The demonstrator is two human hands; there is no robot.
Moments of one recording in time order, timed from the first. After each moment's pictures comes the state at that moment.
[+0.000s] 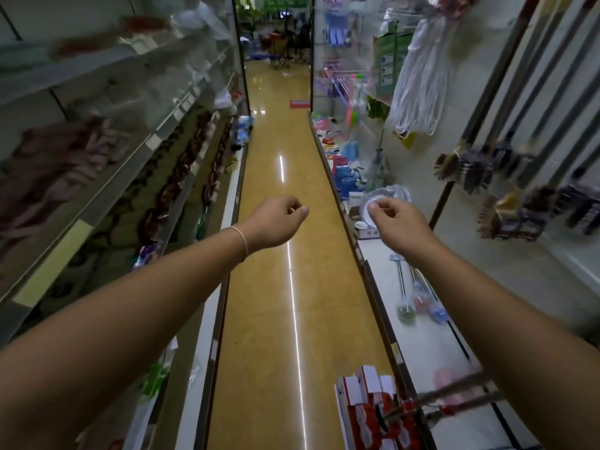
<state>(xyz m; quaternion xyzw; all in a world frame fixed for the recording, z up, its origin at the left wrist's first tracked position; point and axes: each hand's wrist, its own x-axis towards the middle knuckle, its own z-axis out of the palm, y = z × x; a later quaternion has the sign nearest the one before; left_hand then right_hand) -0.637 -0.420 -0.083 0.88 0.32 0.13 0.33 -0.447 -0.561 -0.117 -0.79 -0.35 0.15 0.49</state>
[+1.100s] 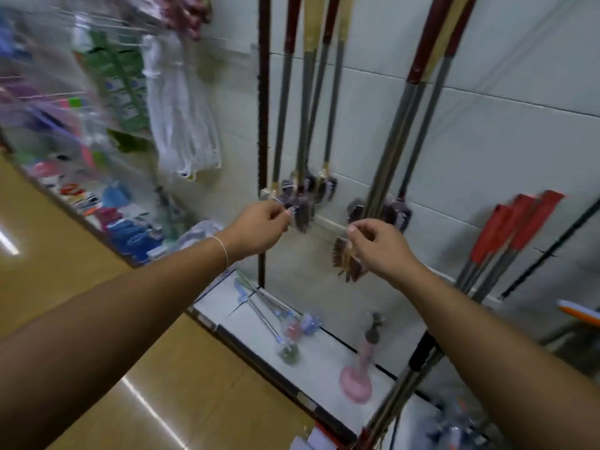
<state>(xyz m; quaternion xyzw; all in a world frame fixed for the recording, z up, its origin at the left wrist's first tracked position) -0.200 -0.316 -0.080 0.90 -0.05 0.03 0.44 -0.206 -0.551 -0.095 -0.90 -0.02 -0.07 0.43</state>
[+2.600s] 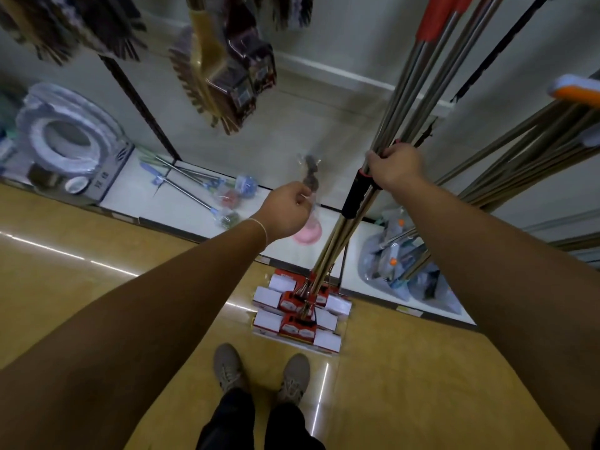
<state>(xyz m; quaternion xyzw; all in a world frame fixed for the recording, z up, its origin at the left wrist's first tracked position) -0.188 -0.577 -0.357 0.88 -0.13 -0.23 0.40 -0.180 -0.798 -0.335 -0.88 0.33 0.00 0.32</state>
